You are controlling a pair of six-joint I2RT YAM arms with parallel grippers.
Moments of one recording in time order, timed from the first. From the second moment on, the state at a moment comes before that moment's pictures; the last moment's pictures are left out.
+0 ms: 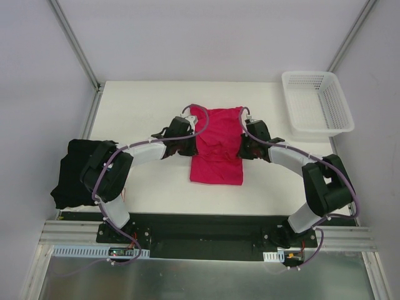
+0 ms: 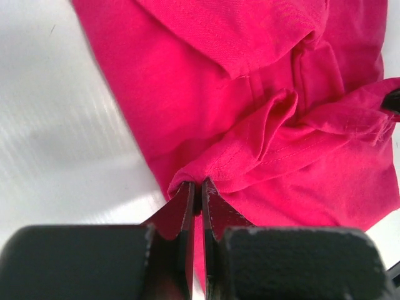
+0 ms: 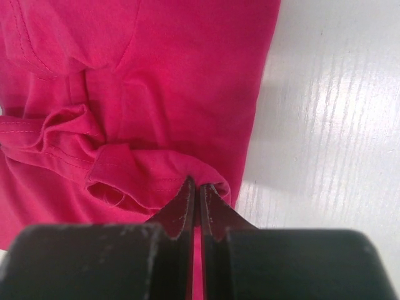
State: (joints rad) left arm -0.57 1.73 0.98 -0.08 0.17 -0.44; right arm 0.44 1.59 0.88 -0.22 -0.05 0.47
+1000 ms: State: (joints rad) left arm -0.58 1.54 1.01 -0.12 0.21 -0.42; right arm 0.40 1.46 0.92 -0.28 0.02 0.45
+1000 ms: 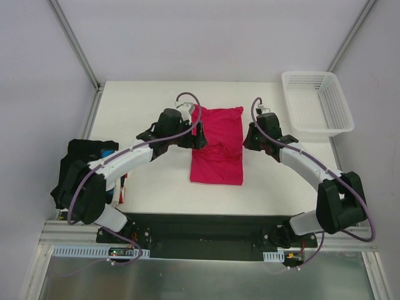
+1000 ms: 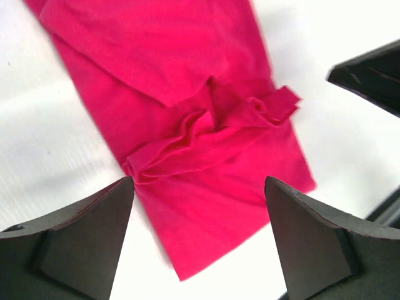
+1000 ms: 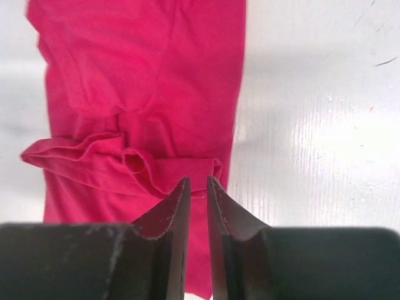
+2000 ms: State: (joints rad) left arm -0.83 1.66 0.90 -0.03 0.18 -0.45; right arm 0.60 1.66 0.90 -0.16 -0.11 0.57
